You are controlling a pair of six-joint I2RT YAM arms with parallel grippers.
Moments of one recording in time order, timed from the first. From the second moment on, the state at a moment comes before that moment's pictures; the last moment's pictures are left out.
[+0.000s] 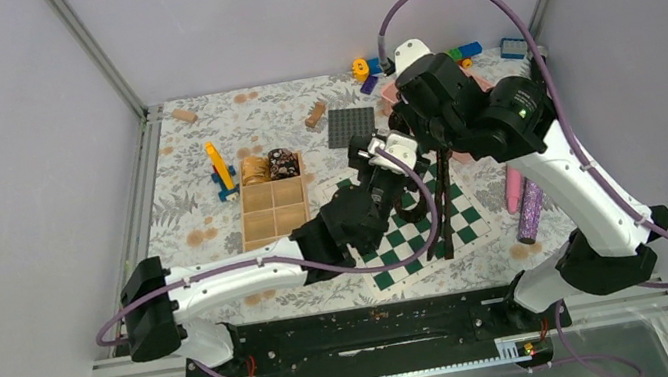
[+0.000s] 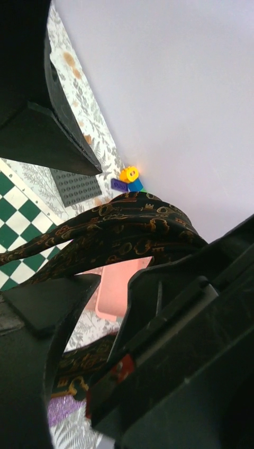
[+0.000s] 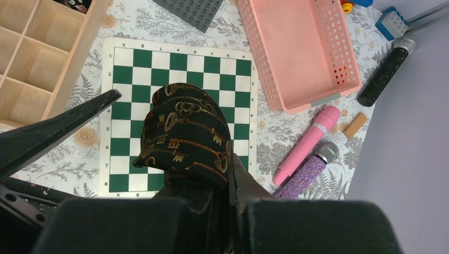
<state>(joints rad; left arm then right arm) -1.30 1.47 1.19 0.48 -0.78 0.27 0.84 1.48 2.06 -1.38 0.52 0.14</state>
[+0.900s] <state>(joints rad) -1.22 1.40 1.03 0.65 -0.77 0.34 0.84 1.32 1.92 -1.38 0.48 0.16</state>
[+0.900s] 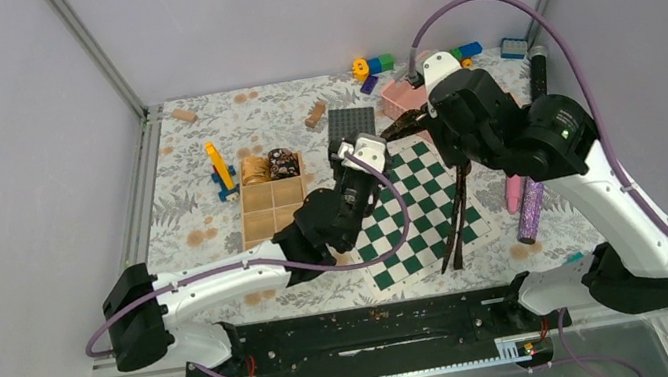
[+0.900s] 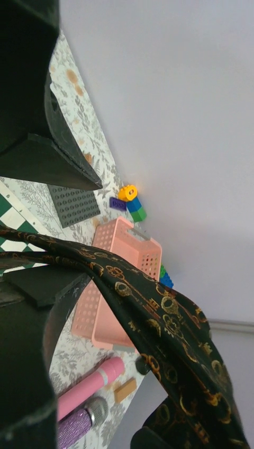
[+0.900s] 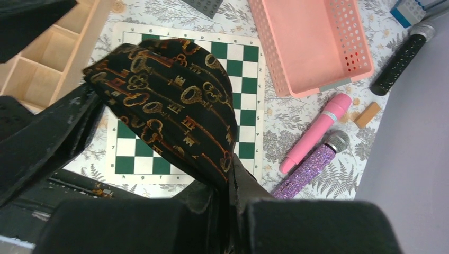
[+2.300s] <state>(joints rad) -1.19 0.96 0.68 0.48 -0.47 -0.29 0.84 1.21 1.94 -1.26 0.49 0.16</state>
